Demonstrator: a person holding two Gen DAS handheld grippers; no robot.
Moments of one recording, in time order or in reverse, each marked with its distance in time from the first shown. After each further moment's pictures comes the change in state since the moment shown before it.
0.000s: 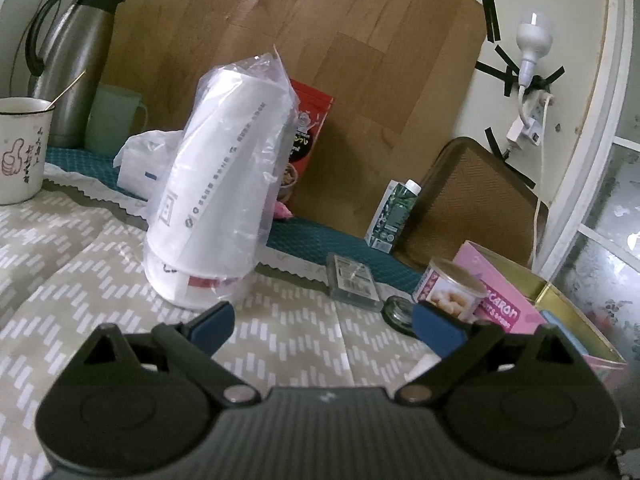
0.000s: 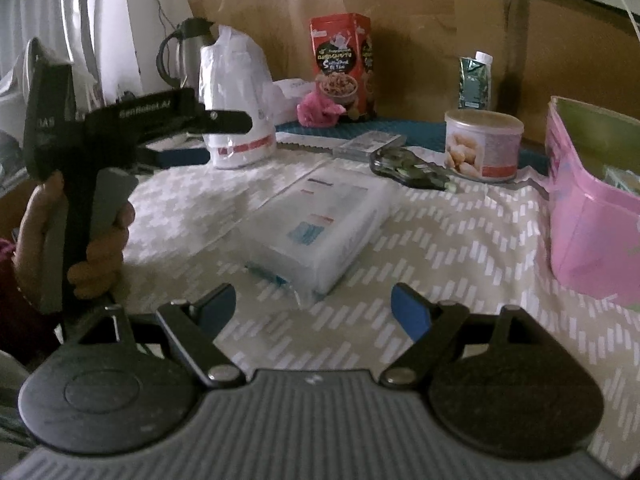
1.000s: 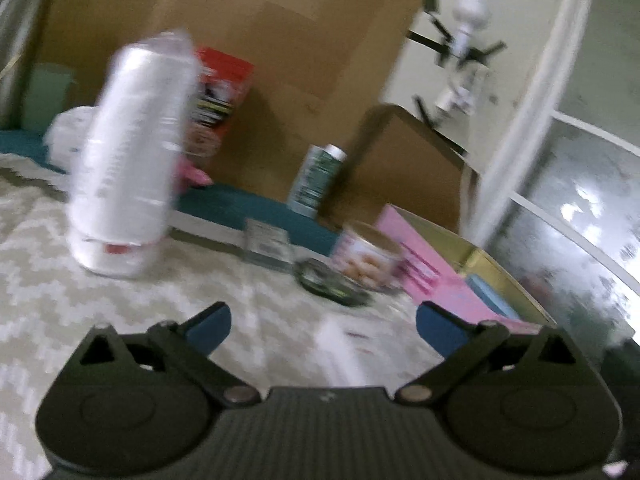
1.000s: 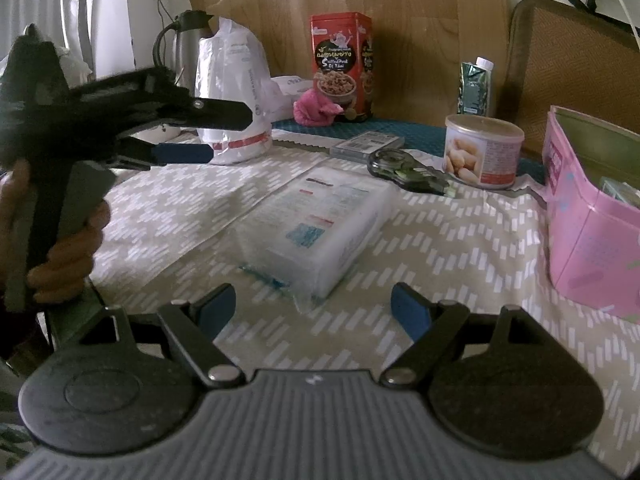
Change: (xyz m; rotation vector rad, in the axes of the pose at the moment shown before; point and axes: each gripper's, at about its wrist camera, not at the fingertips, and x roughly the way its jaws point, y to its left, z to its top) left arm -0.012 -0.035 -0.004 0.044 0.121 -0.218; right arm 0.007 0.003 0.003 -0.018 0.008 -0.031
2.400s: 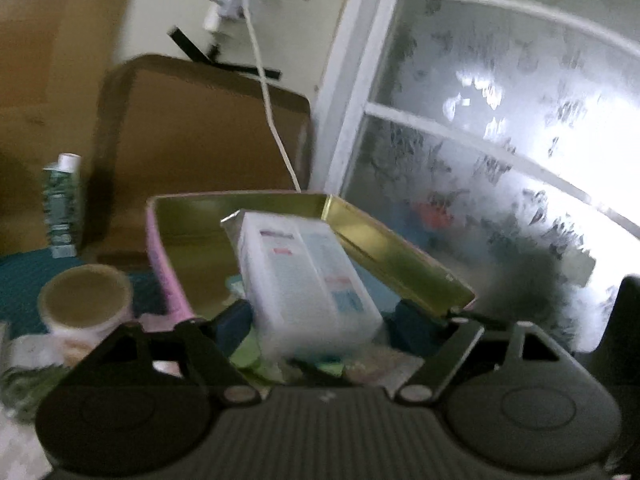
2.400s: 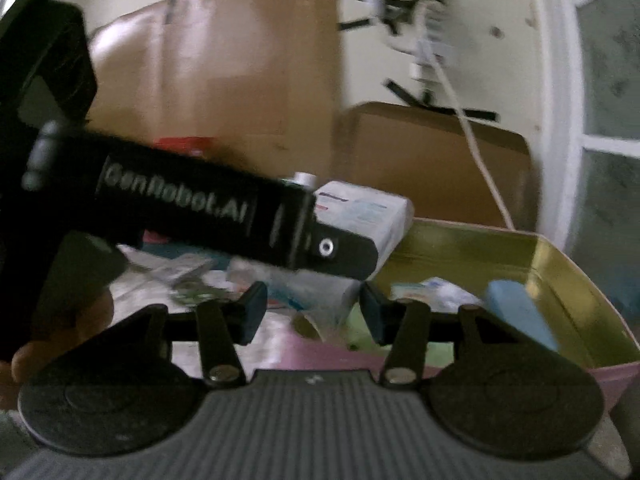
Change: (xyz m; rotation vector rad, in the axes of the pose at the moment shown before) left arm 0.173 -0.206 0.027 0.350 0.186 -0.240; right arm -0.074 -0.115 0.032 0.073 -0.285 -0.386
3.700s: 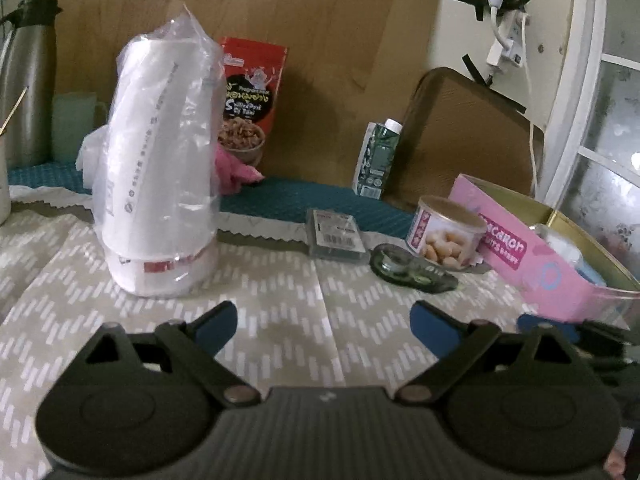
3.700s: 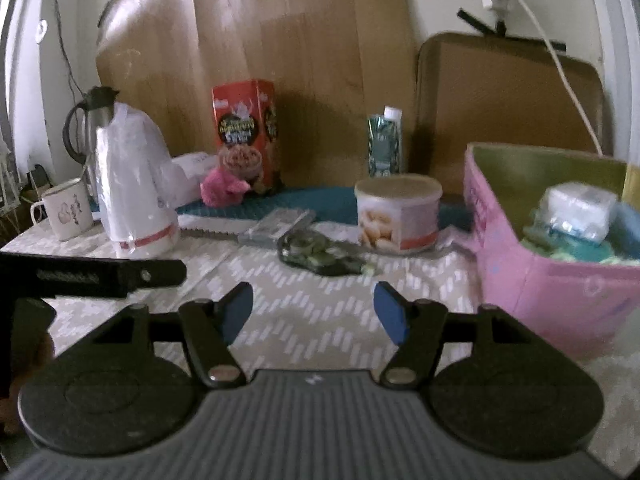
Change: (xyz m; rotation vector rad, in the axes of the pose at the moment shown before) left arm -0.169 0.155 -0.121 -0.267 -0.083 0.483; right arm 0.045 0.139 -0.034 0.066 0.129 0.112
